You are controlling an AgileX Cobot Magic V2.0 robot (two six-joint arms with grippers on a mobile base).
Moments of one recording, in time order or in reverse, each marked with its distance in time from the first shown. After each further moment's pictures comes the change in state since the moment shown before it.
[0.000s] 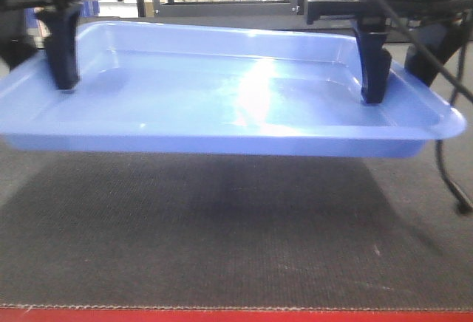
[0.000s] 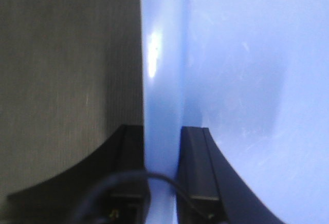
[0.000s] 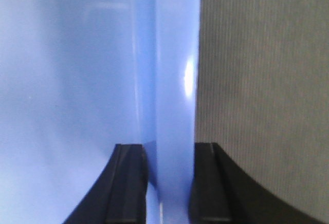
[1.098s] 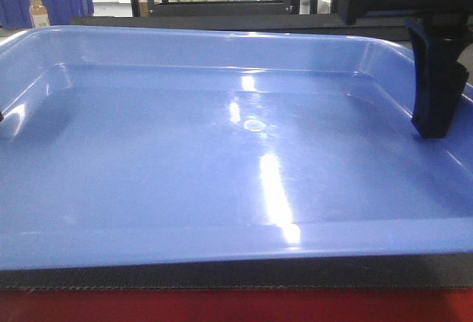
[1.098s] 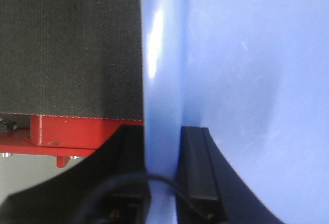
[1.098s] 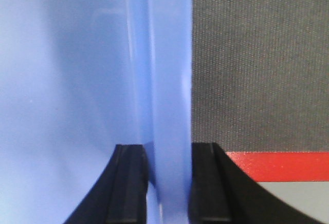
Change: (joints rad) left arm -0.204 -0.348 0.347 0.030 -0.022 -0.249; right arm 0.195 -0.296 0.296 -0.037 -0.002 0.195
